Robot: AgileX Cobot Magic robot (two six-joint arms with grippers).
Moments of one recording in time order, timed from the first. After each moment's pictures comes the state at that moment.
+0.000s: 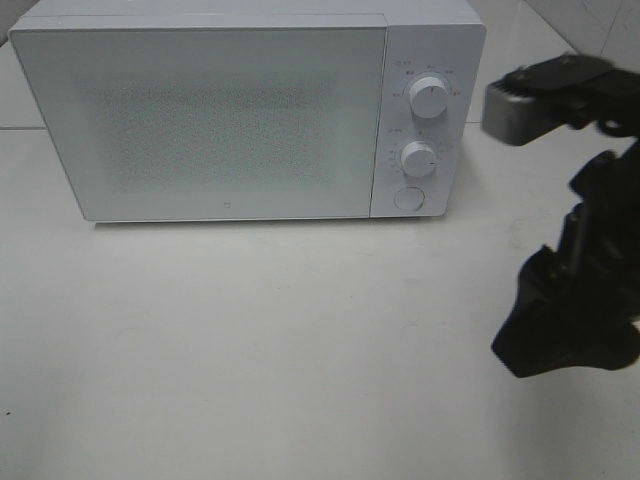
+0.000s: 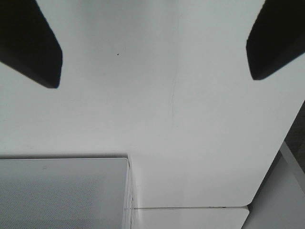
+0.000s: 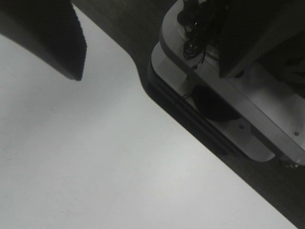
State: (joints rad) left arm 0.07 0.00 -0.50 -0.07 1.05 0.08; right arm 0.62 1.12 -0.88 0.13 1.04 -0.09
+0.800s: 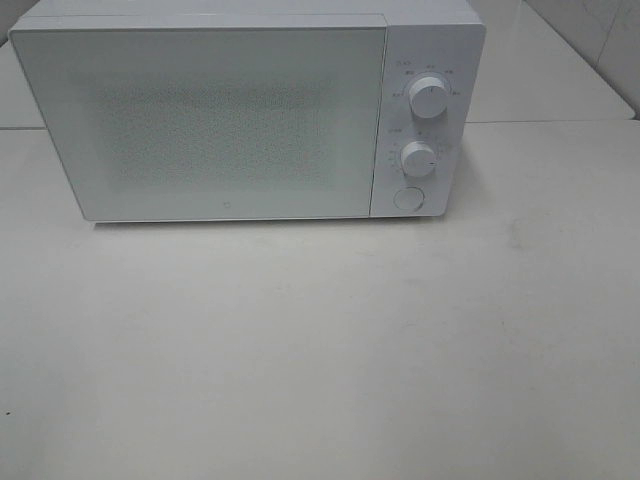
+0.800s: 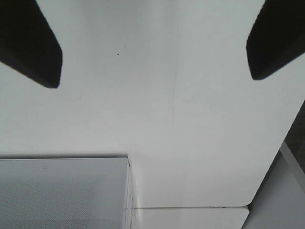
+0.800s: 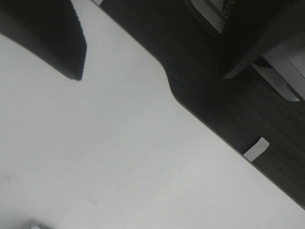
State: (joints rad) left arm 0.07 0.00 -0.50 -0.07 1.05 0.08; right arm 0.62 0.31 -0.51 0.03 1.05 -0.08
